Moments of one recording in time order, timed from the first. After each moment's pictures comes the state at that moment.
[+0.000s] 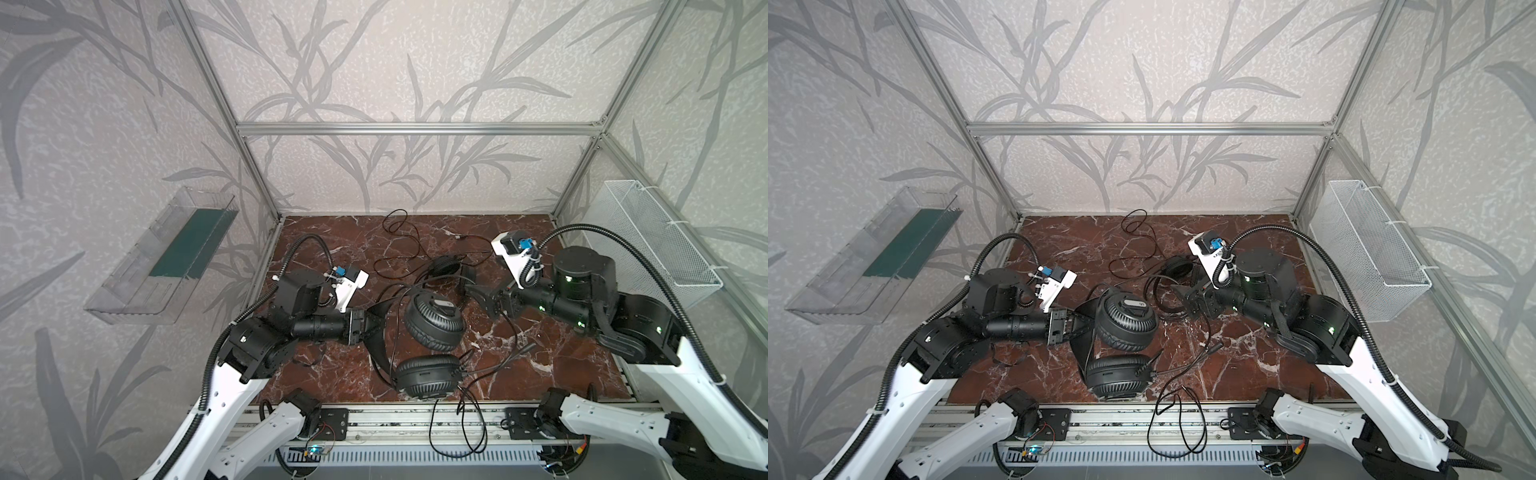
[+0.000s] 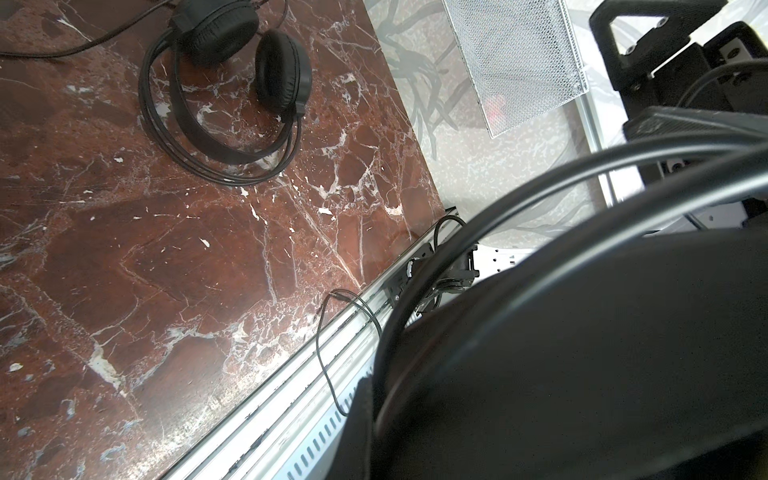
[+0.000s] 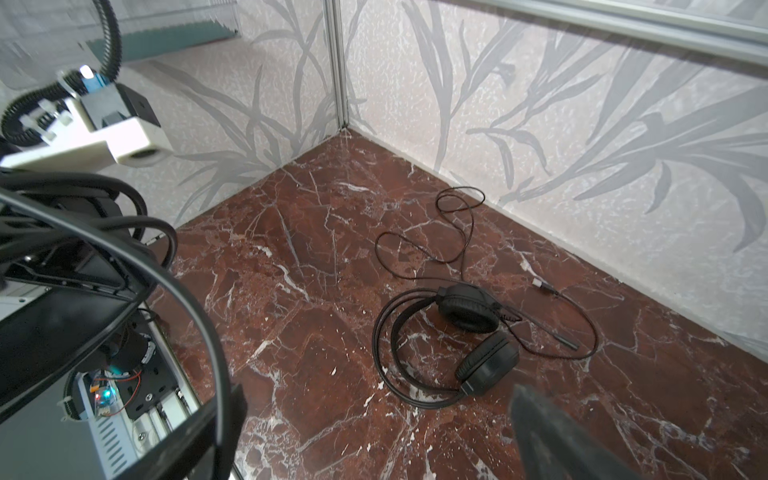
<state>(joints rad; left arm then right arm) -0.51 0.81 1.14 -0.98 0.66 -0.55 0.84 1.02 1.49 -0.94 0.07 0.05</state>
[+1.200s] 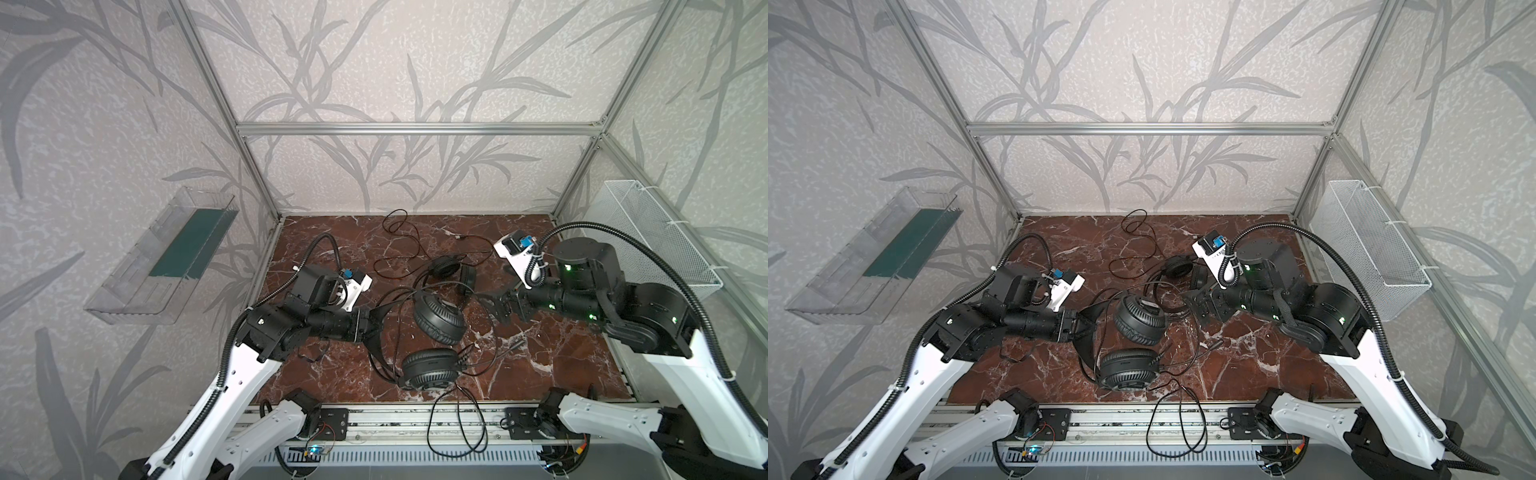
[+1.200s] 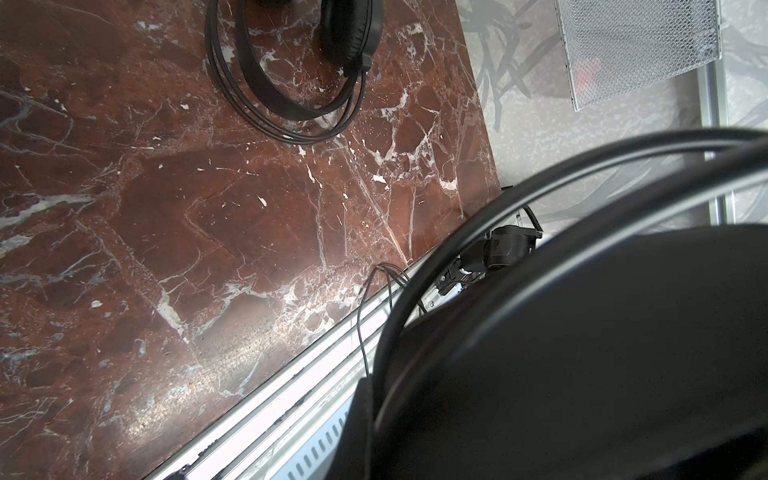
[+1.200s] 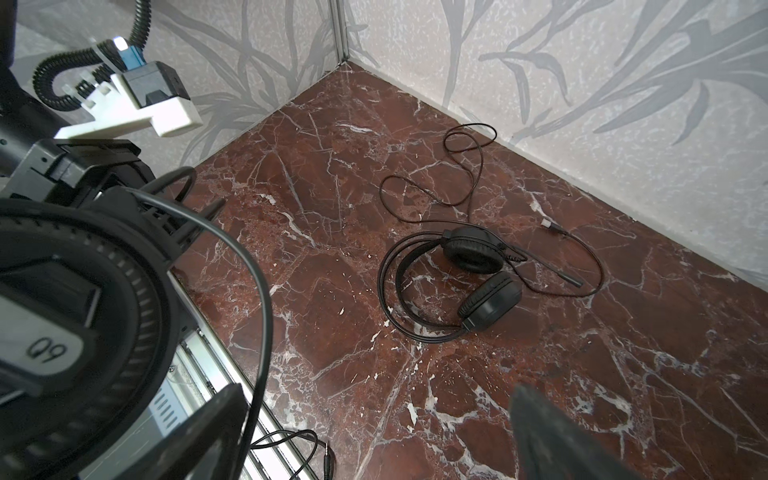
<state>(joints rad) -0.50 0.89 1.14 -1.10 0.58 -0.47 0.79 1.05 1.65 -1.18 -0.01 0.06</state>
